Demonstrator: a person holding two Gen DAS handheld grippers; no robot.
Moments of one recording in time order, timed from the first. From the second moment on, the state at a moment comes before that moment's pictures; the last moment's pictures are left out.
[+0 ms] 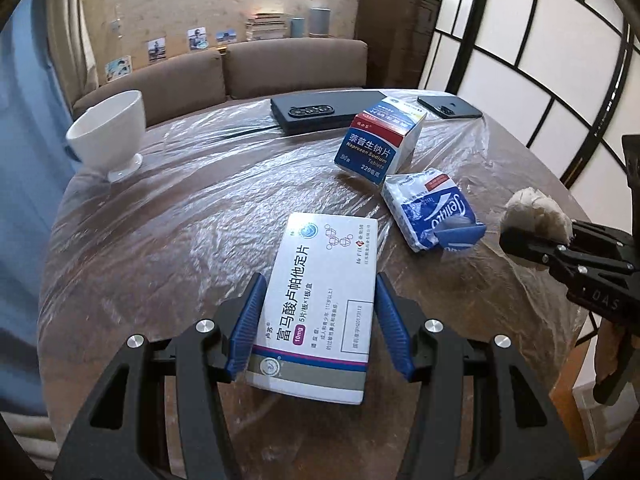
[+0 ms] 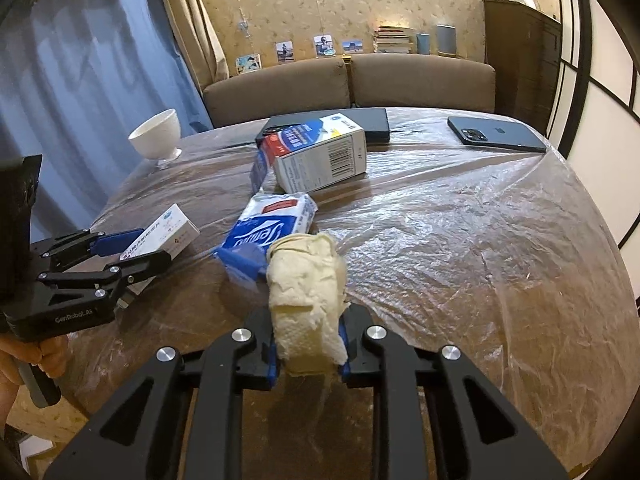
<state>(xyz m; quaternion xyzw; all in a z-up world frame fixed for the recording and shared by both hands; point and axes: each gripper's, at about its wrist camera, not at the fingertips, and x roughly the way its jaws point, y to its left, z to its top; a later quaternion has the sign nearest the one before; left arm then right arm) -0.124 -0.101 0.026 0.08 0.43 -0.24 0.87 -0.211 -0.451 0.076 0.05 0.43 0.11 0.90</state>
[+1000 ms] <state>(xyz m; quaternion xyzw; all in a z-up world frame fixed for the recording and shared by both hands) -0.206 -0.082 0.032 0.00 0.44 -0.21 0.87 -0.287 -0.447 0.085 0.06 0.44 0.16 0.88</state>
